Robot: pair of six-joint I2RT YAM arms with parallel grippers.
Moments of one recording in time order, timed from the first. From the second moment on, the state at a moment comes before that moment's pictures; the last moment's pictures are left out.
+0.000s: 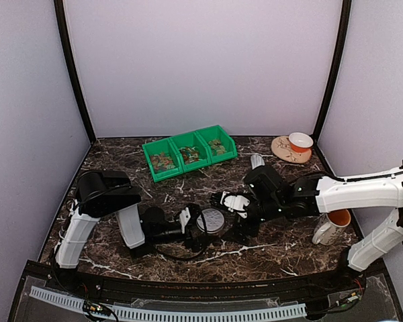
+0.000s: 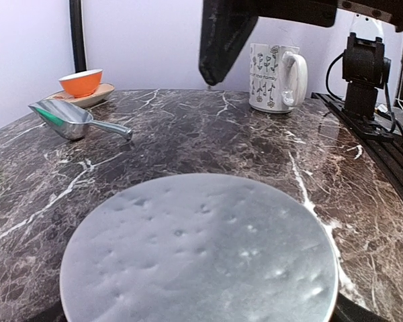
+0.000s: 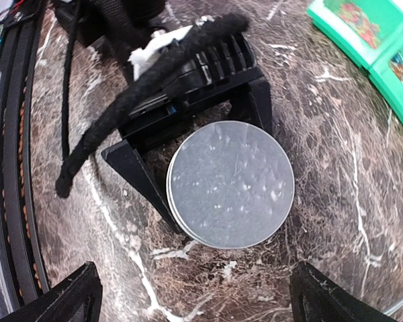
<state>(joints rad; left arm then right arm) -0.94 2.35 0.66 1.55 0.38 0.06 1.03 1.42 0.87 -0.30 -0.13 -0.26</state>
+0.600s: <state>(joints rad) -0.91 2.35 0.66 1.55 0.57 0.08 0.92 1.66 1.11 -0.44 -0.34 -0.68</state>
